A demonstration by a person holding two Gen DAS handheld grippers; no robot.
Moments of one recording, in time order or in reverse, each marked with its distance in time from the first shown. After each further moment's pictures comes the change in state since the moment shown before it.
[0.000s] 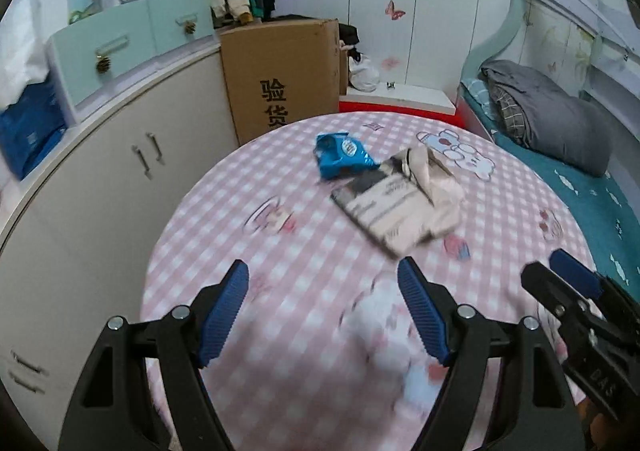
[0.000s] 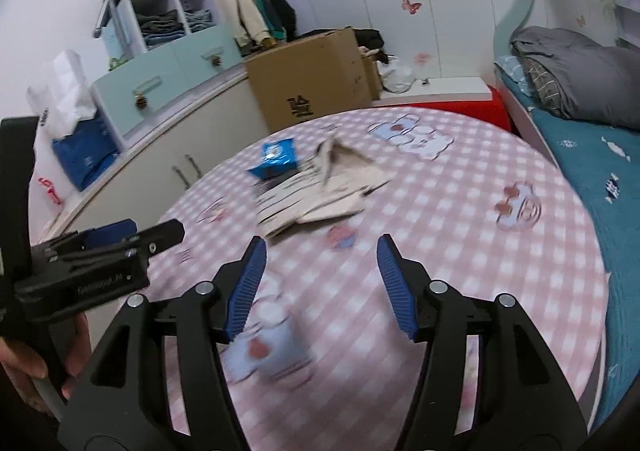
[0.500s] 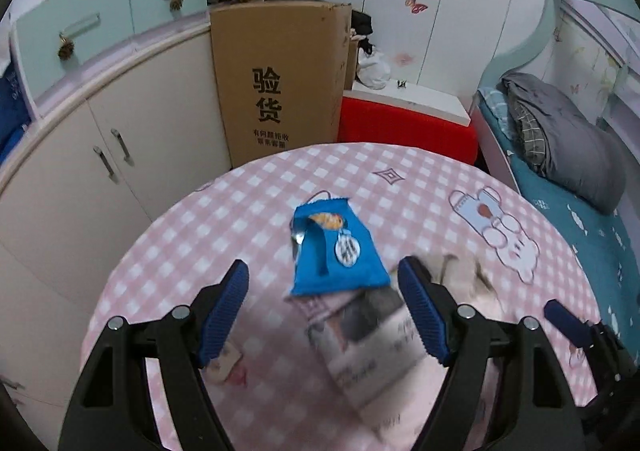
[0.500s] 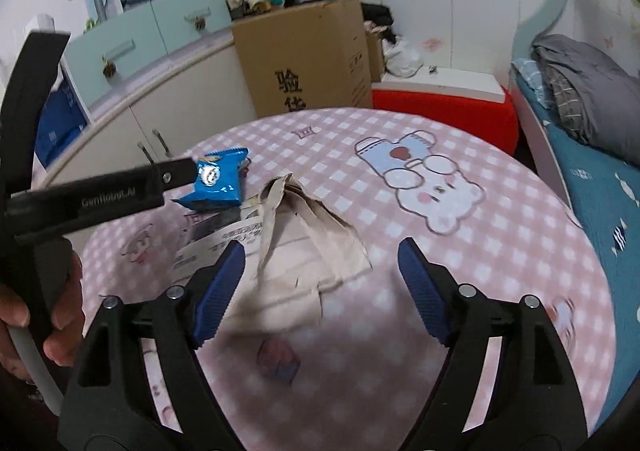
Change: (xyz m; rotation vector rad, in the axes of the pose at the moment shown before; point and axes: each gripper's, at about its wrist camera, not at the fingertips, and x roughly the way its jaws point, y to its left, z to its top) left arm 0.126 -0.009 0.098 -0.101 0.068 -0.025; right arm 0.121 -0.022 0.066 -0.113 0.134 -0.027
